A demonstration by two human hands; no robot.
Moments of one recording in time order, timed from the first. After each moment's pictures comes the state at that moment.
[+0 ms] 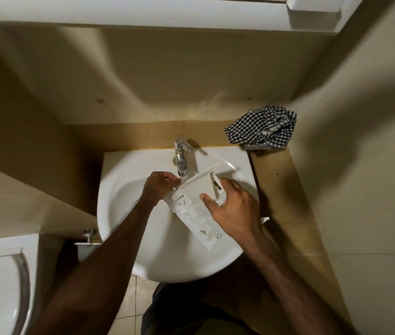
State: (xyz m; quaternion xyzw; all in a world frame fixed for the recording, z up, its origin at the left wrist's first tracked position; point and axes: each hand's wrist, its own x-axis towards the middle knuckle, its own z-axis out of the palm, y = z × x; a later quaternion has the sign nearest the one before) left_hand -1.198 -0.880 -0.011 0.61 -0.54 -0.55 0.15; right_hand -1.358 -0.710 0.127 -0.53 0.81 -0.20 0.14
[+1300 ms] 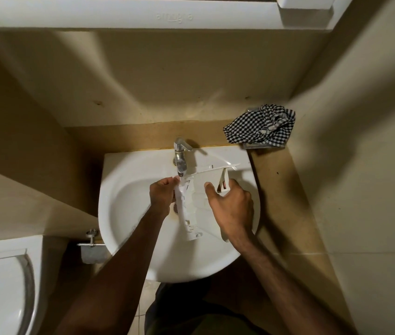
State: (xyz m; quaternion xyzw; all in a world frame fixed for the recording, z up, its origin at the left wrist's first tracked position) left_hand -1.217 -0.847 -0.016 0.63 -0.31 -0.64 0.30; right_hand -1.343 -0.721 0.125 -0.35 0.87 -0.30 0.19
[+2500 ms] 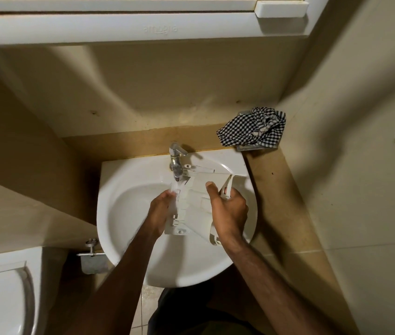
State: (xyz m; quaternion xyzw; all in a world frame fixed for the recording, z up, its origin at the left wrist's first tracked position) left_hand -1.196 -0.817 -0.026 0.55 -0.36 -0.71 0.25; right_hand -1.334 -0.718 0.110 -0.16 0.82 -0.48 0.28
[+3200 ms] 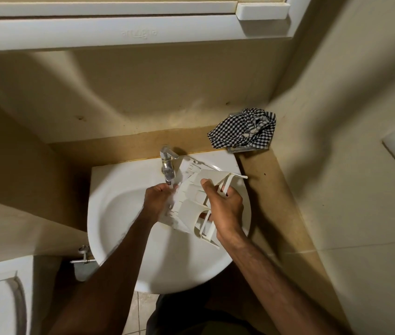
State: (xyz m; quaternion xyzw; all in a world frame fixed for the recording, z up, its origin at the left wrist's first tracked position) left_hand -1.225 -0.859 -0.010 0.62 -0.48 -0.59 0.19; right_hand -1.354 -0.724 0.112 -0.10 0.71 -0.57 0.39
